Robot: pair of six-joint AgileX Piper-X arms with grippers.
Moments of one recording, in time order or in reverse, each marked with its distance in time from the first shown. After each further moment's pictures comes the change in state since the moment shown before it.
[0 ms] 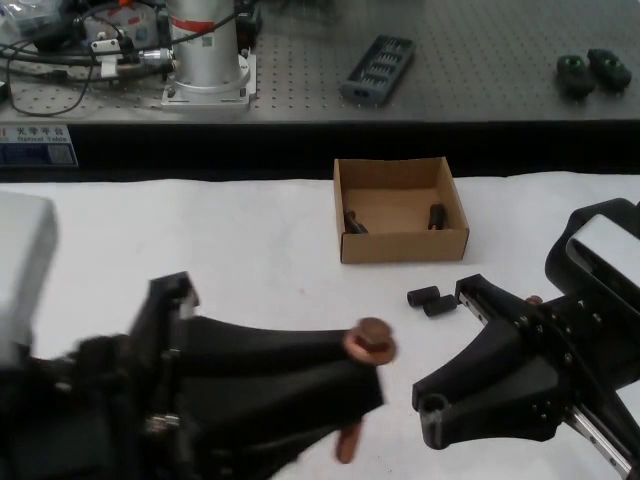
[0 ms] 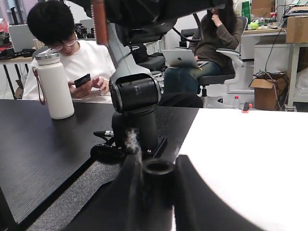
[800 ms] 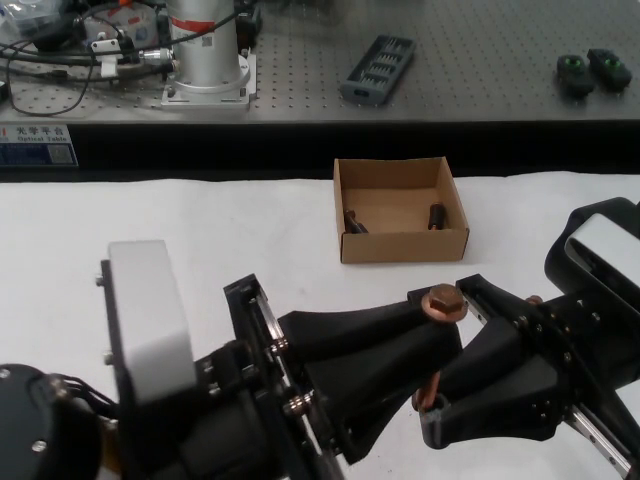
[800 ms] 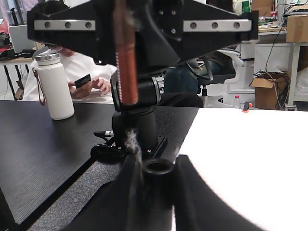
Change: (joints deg) left arm -10.1 26.4 0.0 -30.0 -21.1 7.5; right arm 0.0 0.0 0.0 0.0 0.0 0.1
